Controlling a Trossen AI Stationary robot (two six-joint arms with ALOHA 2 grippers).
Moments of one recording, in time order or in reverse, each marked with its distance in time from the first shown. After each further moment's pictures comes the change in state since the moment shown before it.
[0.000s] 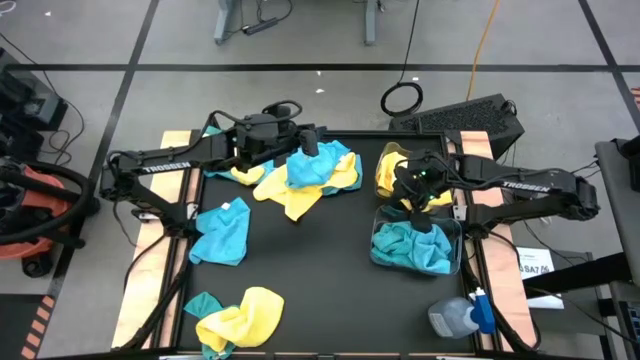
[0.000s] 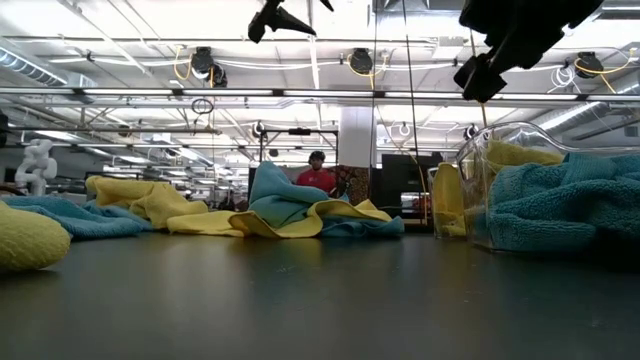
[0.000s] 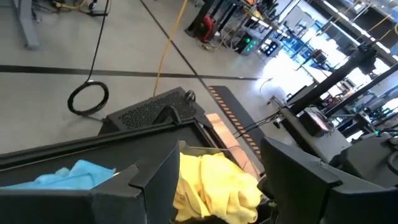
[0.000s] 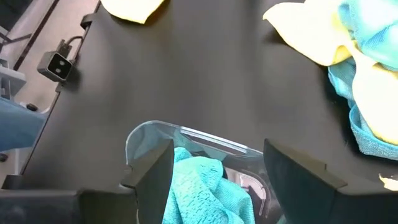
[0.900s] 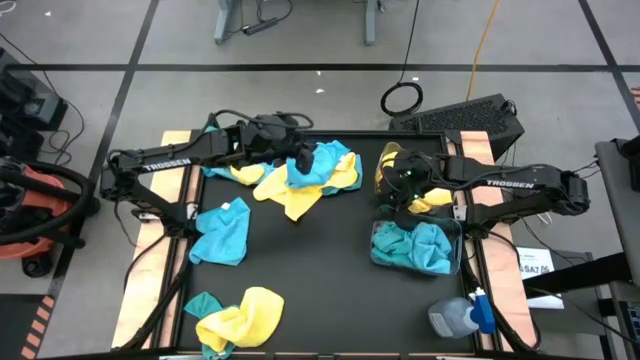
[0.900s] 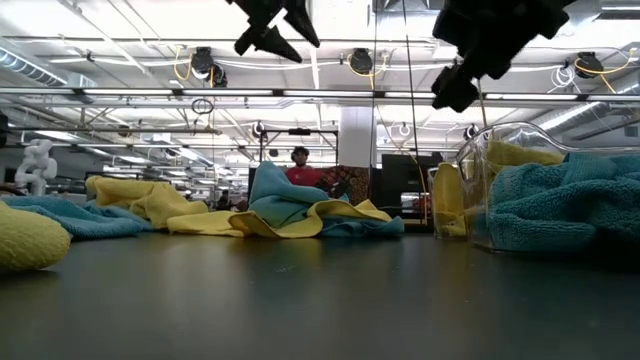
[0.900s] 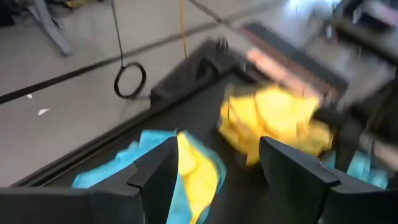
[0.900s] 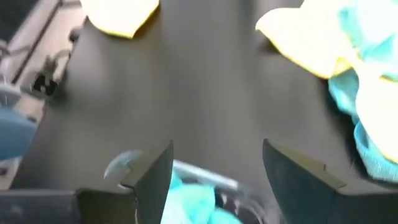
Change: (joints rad) left arm 0.045 0.000 0.000 -0.262 0.106 0.319; right arm 0.000 0.125 0.000 0.166 -0.002 0.066
